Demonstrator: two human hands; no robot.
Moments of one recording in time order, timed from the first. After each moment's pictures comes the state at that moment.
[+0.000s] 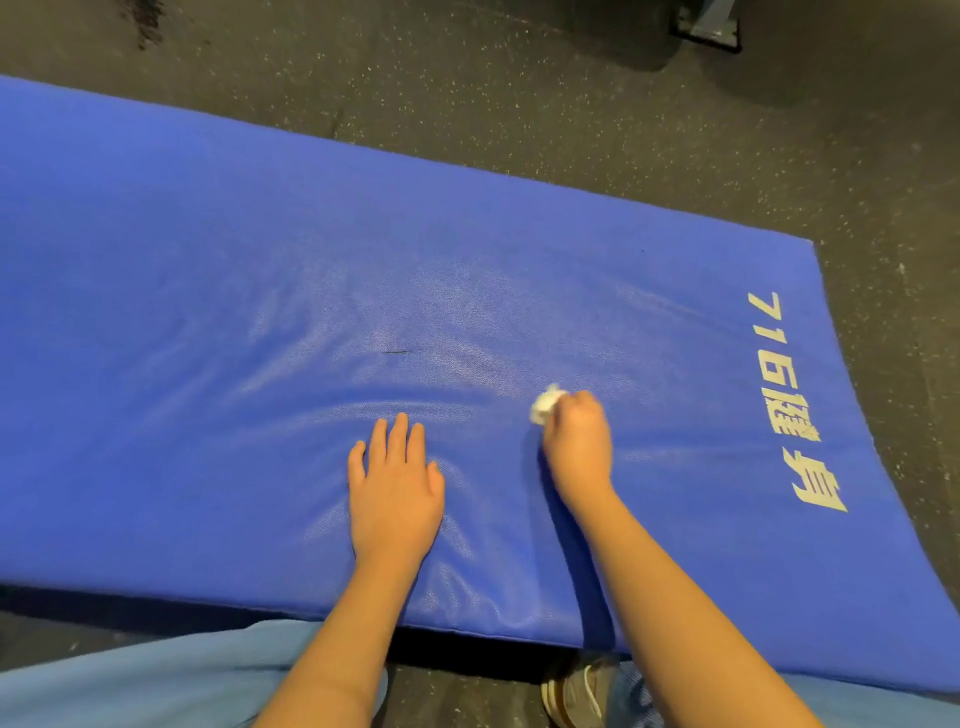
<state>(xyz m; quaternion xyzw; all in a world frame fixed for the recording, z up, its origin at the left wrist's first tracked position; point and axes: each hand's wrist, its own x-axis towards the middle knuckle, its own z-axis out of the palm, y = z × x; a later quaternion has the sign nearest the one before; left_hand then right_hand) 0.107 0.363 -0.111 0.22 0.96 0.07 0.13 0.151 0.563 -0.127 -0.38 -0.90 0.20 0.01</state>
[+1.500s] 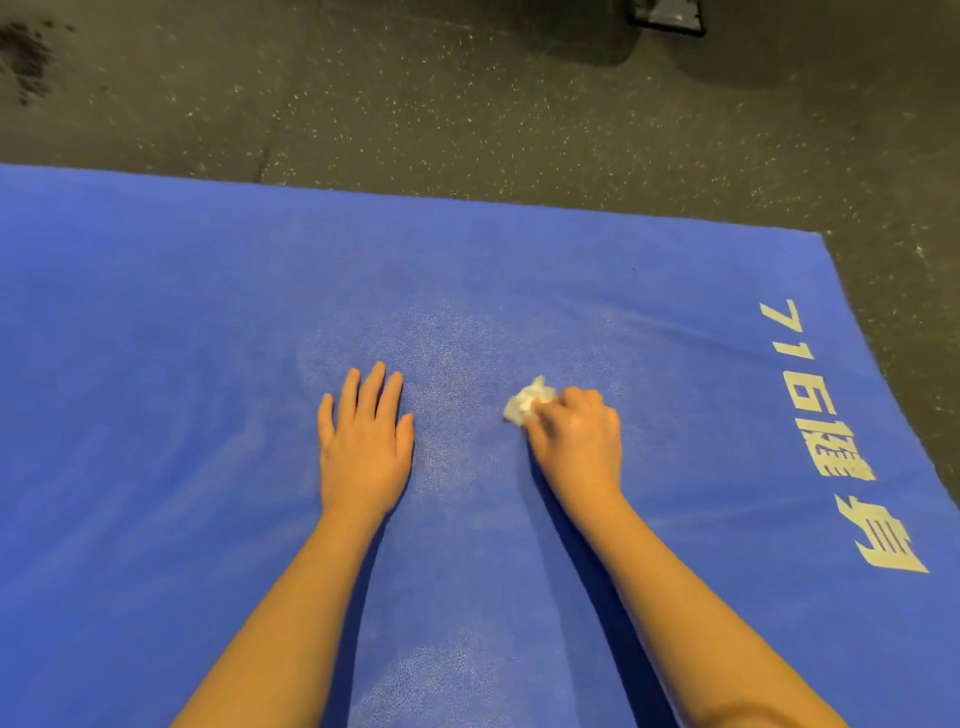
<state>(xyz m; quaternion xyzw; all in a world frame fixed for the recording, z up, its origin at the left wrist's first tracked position) -0.031 0.433 -0.169 0.29 0.95 0.11 0.08 0.098 0.615 -0.155 -0.31 -0.93 0.11 0.15</state>
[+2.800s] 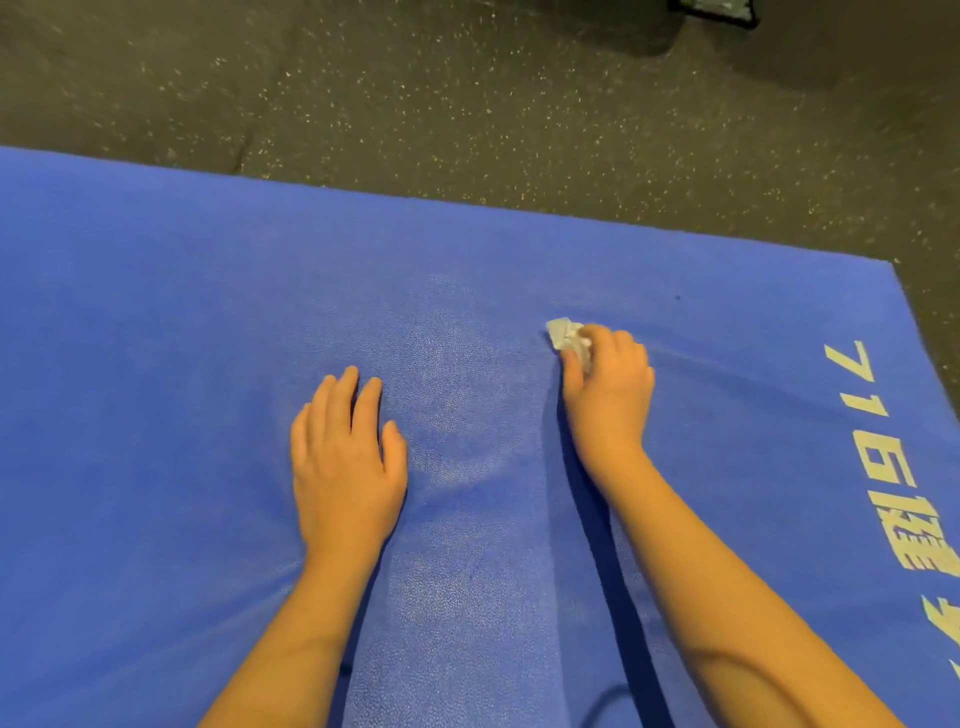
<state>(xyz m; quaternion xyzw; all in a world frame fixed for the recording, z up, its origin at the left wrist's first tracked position) -0.059 0.459 -0.183 0.22 0.95 0.20 -0.05 0.007 0.683 -0.177 -0.38 -0.89 0.15 0.20</state>
